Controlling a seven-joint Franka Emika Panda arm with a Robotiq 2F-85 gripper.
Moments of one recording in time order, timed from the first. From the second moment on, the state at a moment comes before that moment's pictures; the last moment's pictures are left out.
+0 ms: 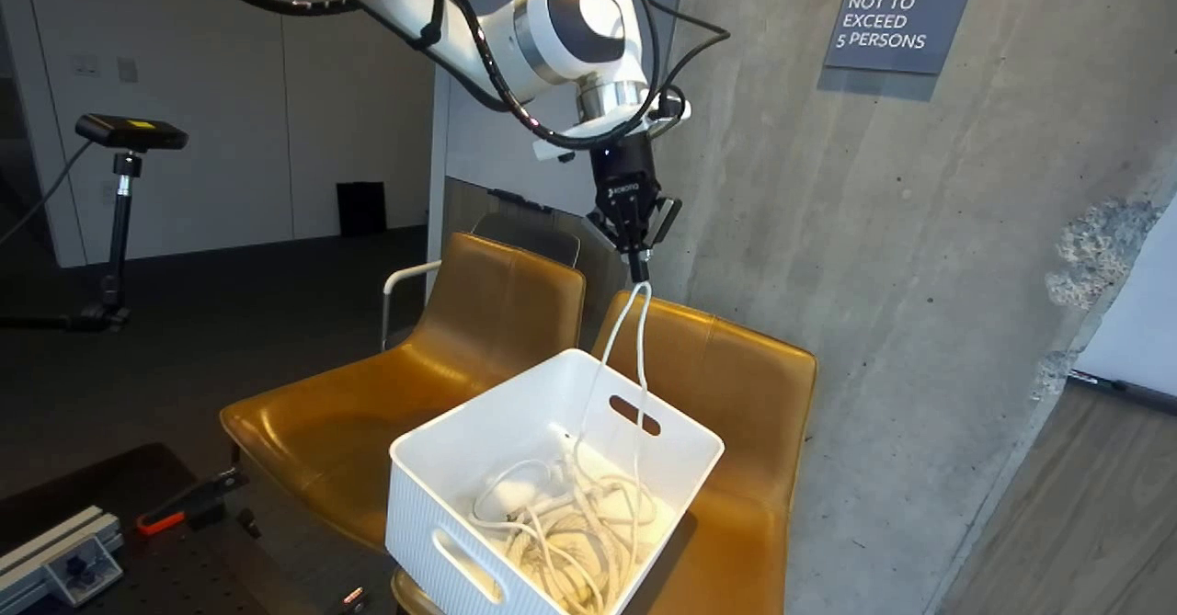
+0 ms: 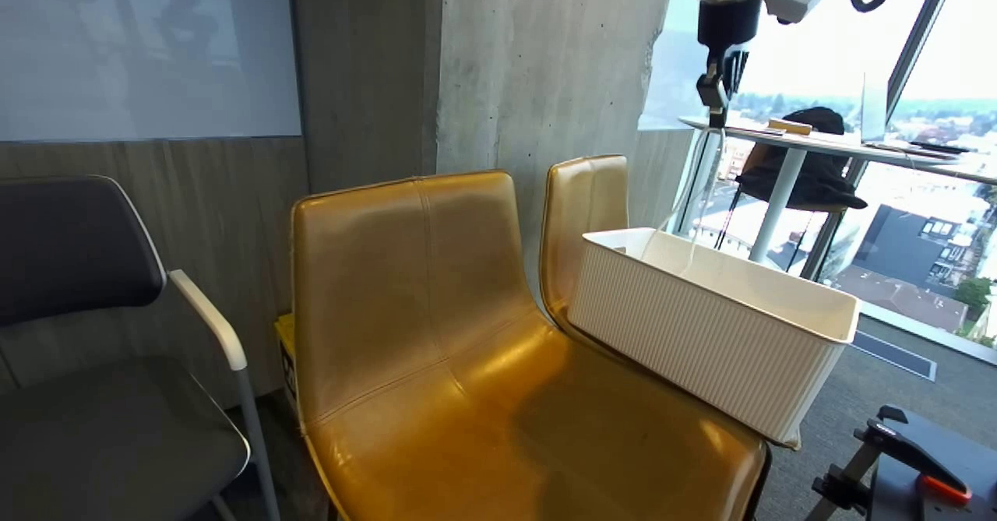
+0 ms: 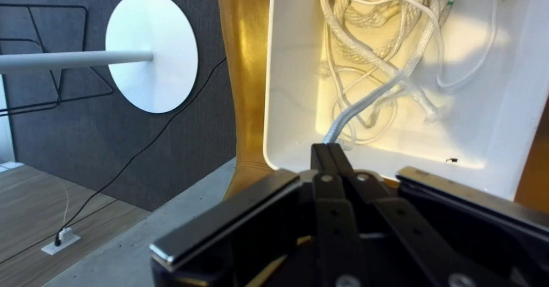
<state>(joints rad) -0.04 0.48 -0.15 -1.38 -0.38 1.87 -0.13</state>
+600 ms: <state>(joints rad) -0.06 0.44 -0.13 -1.76 -0.37 2.03 -0.09</state>
